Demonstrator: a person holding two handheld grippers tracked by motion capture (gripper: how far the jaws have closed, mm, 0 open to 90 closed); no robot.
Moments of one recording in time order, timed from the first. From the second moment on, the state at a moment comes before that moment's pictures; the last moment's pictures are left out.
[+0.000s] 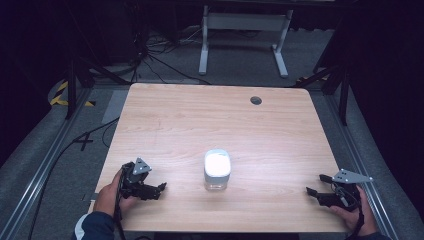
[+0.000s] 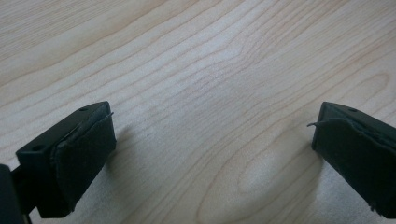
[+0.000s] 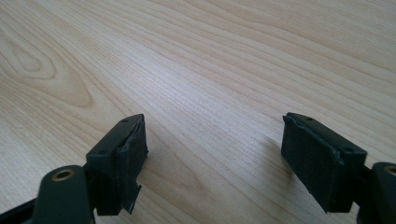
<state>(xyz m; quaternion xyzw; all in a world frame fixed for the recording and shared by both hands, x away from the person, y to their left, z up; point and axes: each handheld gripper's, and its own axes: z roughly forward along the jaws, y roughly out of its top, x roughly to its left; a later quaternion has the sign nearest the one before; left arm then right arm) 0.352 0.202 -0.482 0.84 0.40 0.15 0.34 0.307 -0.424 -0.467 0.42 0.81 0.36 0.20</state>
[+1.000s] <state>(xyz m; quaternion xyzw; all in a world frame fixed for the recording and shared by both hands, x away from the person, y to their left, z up) 0.355 0.201 -0.482 0.85 0.37 0.14 0.34 0.328 -0.409 -0.430 0.36 0.82 0.39 0.22</state>
